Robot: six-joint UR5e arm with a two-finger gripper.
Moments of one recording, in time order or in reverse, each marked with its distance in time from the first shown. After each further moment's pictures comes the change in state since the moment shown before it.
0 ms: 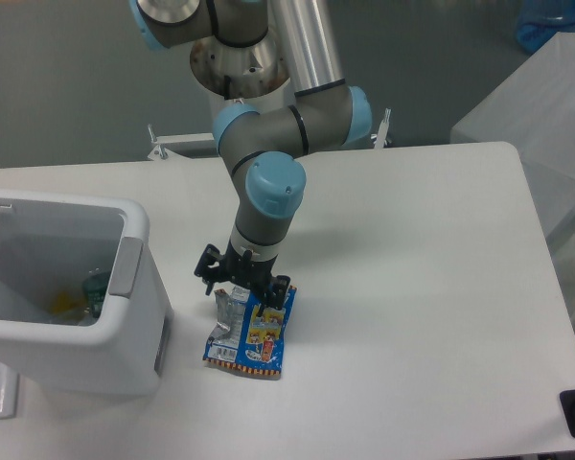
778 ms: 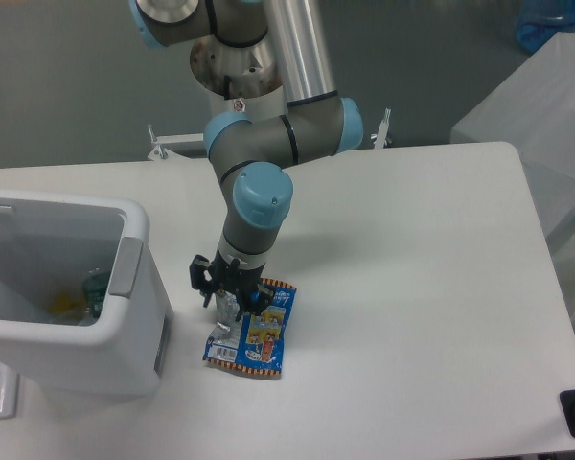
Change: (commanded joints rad) arm -0.006 -0.028 0.023 0.003 0.002 -0.035
